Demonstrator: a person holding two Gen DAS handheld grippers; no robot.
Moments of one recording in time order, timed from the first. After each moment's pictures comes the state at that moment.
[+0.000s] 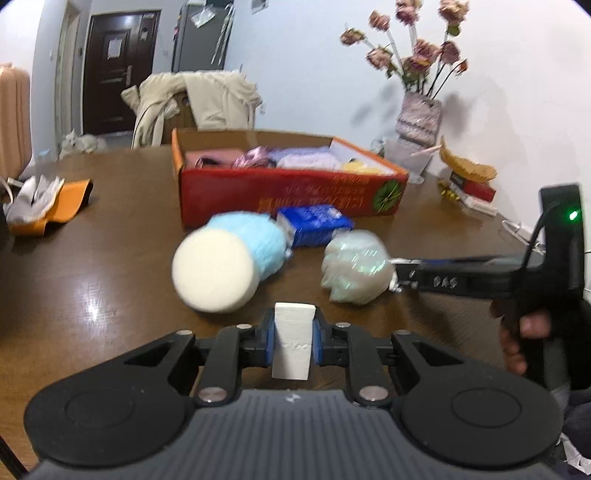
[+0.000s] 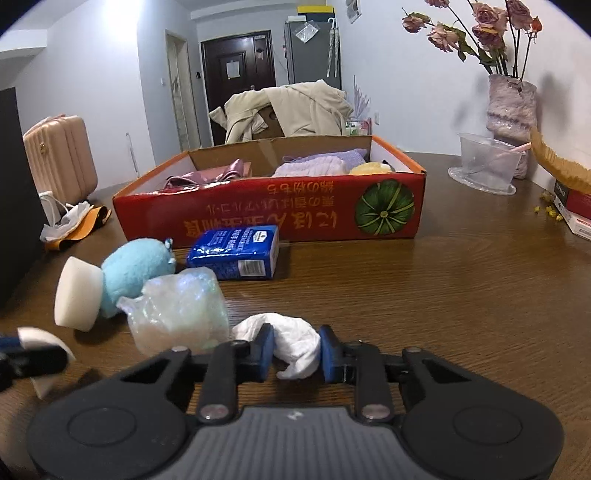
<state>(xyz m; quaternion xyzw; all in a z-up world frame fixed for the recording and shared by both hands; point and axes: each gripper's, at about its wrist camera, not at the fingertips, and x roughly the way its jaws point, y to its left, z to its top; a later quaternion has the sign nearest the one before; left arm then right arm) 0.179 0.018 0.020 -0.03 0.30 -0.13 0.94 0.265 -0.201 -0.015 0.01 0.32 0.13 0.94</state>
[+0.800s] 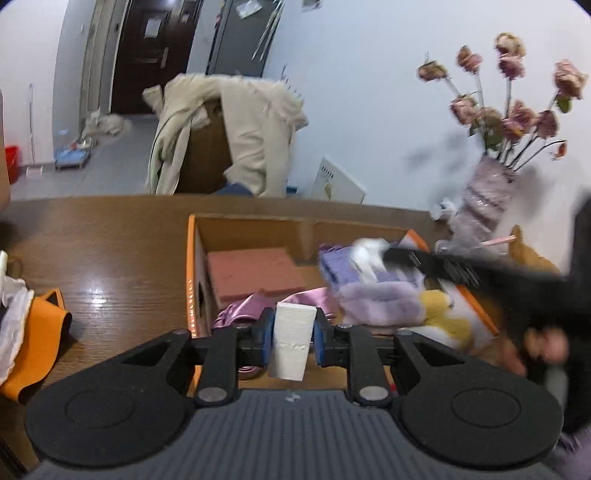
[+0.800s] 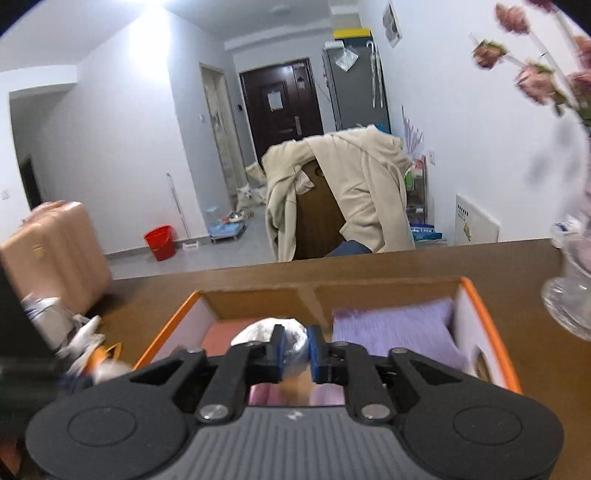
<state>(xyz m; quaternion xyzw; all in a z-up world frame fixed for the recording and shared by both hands) 0.408 0.059 0.084 -0.10 0.33 -0.08 0.94 0.501 -0.143 0.074 0.05 0.28 0.22 0.93</state>
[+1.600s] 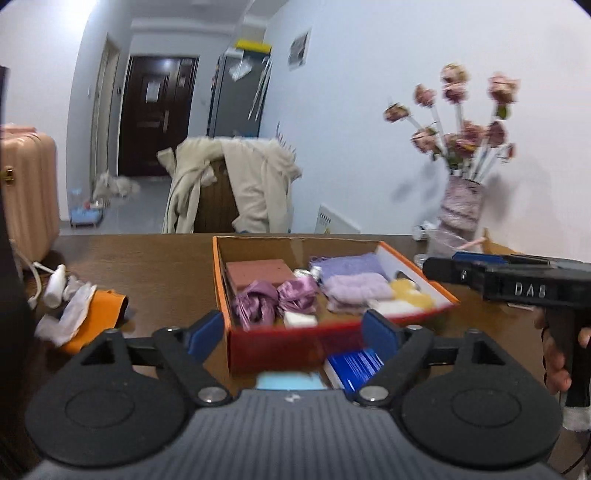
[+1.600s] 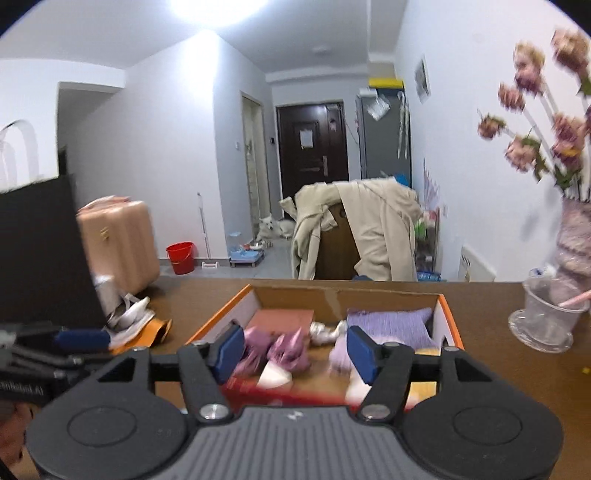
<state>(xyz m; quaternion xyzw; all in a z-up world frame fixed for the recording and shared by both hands) 0.236 0.045 0.098 -0.05 0.21 -0.06 0.97 0.310 -0.190 0.104 -0.01 0.19 0.25 0.95</state>
